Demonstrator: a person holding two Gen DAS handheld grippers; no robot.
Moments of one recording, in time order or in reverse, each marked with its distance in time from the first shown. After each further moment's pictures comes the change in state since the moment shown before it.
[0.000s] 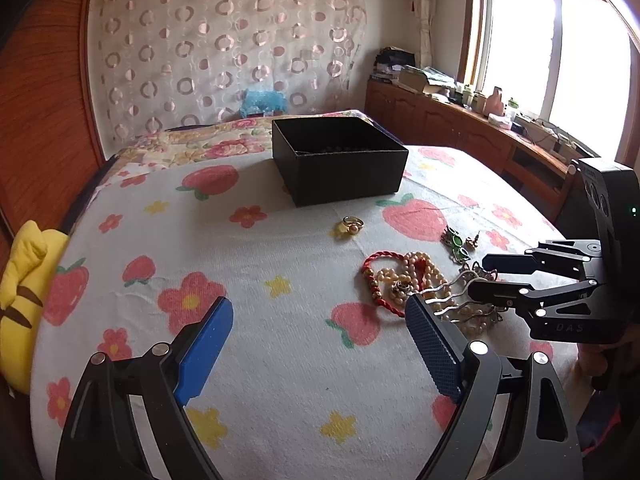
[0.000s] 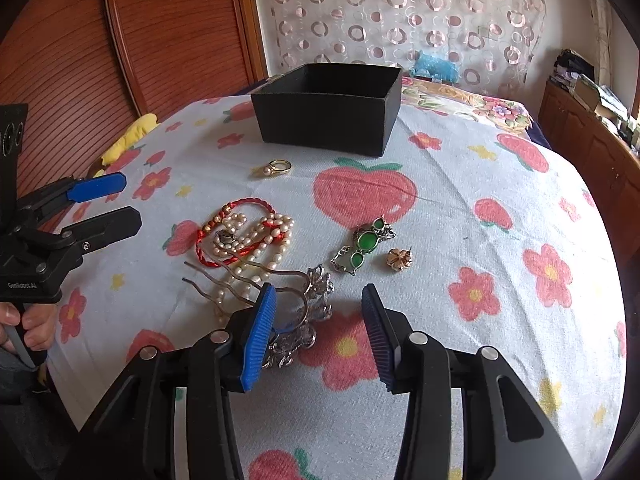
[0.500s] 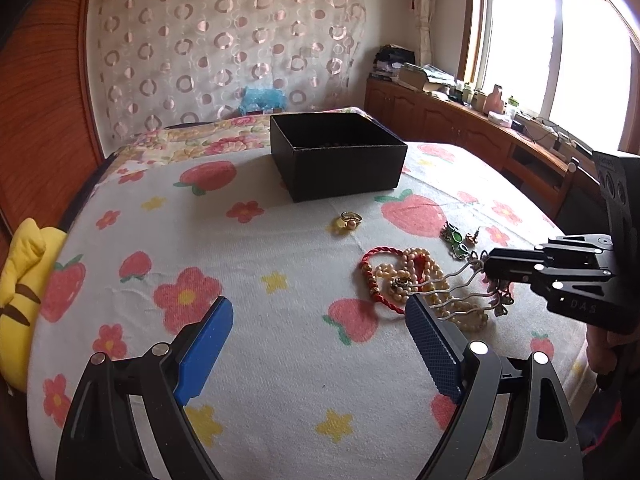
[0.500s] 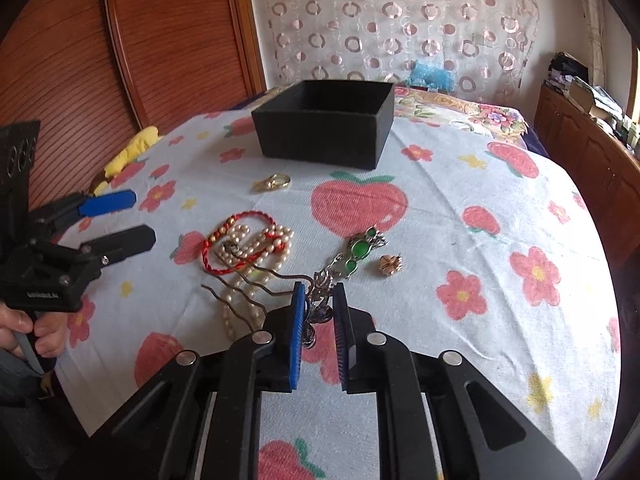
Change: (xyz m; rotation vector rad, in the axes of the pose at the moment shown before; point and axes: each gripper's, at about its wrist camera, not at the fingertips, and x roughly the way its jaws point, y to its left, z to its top) left arm 0.003 -0.004 -0.001 0.000 0.007 0.000; right arm -0.016 -0.006 0.000 0.025 -0.056 0.007
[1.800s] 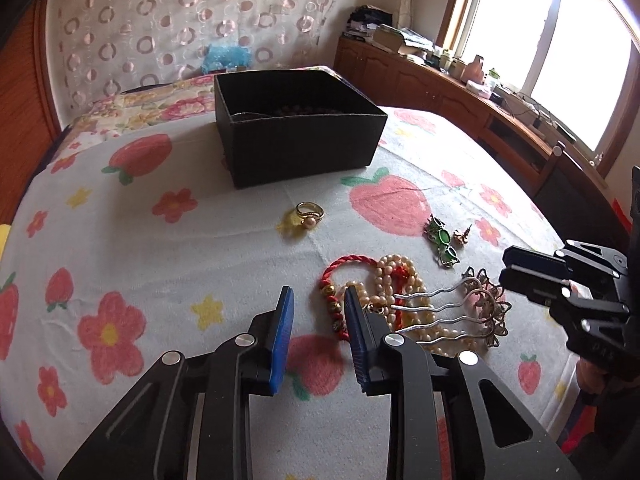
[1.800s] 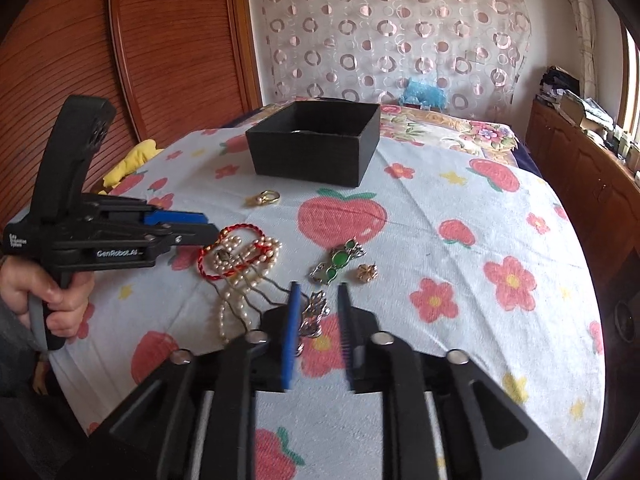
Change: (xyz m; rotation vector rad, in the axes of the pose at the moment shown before) left arm 0.056 -0.016 0.023 0.007 0.172 -0.138; right arm -0.014 -0.002 -0.006 -0.019 -0.055 -0.029
